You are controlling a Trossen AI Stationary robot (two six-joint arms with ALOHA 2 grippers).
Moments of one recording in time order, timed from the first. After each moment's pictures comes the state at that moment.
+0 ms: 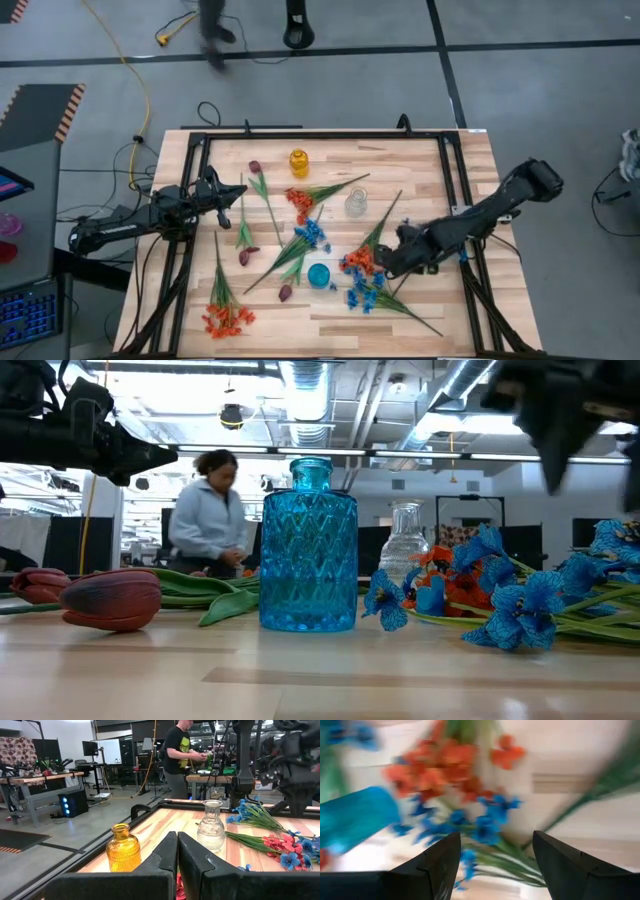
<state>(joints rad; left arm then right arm) 0.23 0.00 0.01 0.05 -0.15 0.04 0.50 1.41 0.96 -0.79 0.04 2.18</state>
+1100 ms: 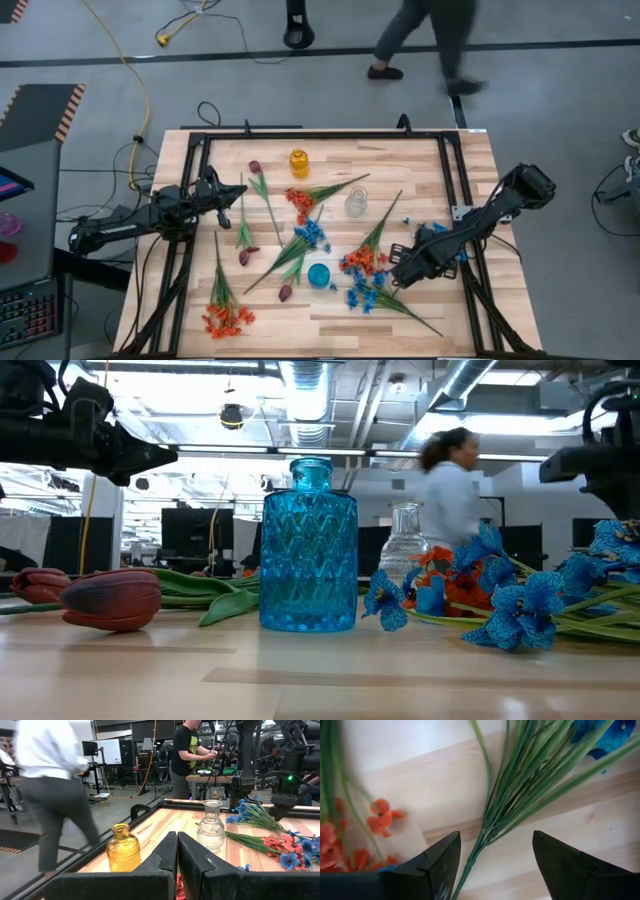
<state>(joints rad) 0.23 0.00 0.01 0.05 -0.14 0.04 0.57 1.49 0.90 -1.05 0.03 2.42</state>
